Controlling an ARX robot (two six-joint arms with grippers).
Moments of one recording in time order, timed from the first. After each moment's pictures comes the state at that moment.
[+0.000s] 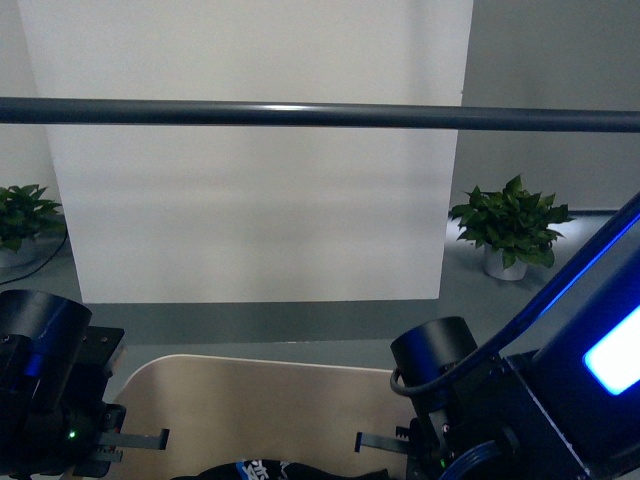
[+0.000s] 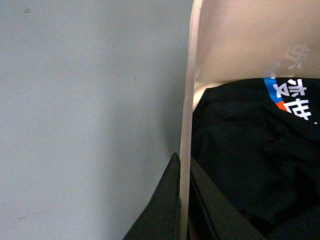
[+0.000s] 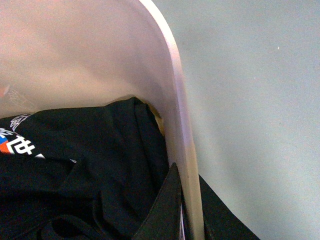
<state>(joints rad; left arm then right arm) -0.05 2.20 1.05 0.38 -0.15 0.04 0.38 2.32 1.22 0.21 0.33 0.50</state>
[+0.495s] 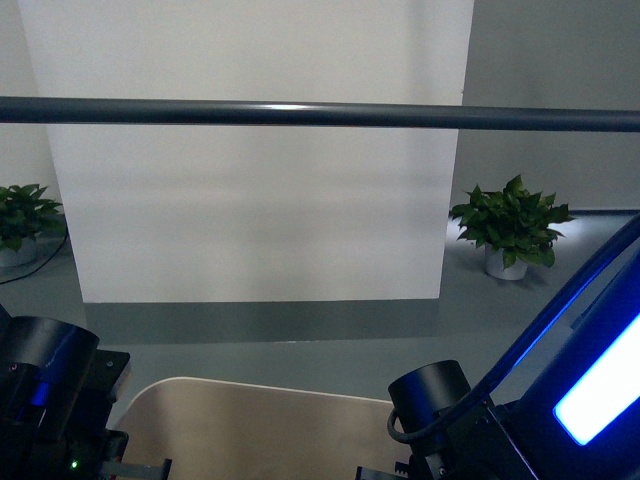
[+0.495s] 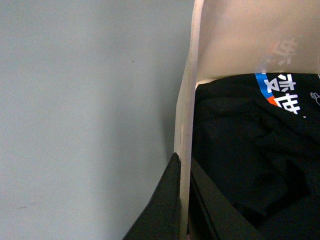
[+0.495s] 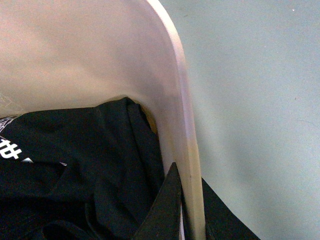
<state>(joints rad) -0.07 2.24 1.02 0.40 -0.16 0.05 0.37 2.42 1.23 0.25 0.31 0.54</state>
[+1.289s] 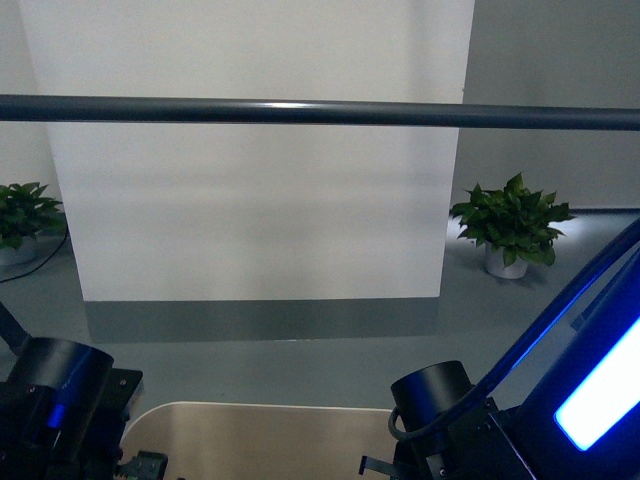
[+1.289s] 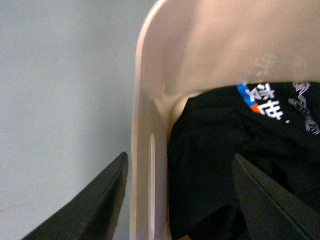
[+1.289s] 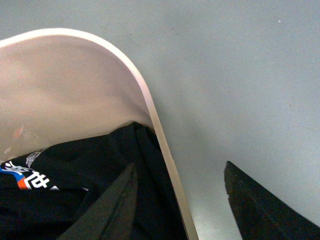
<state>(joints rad) -0.09 2.23 1.01 0.42 -0.13 0.04 0.37 2.41 1.20 0.33 0.35 0.58</state>
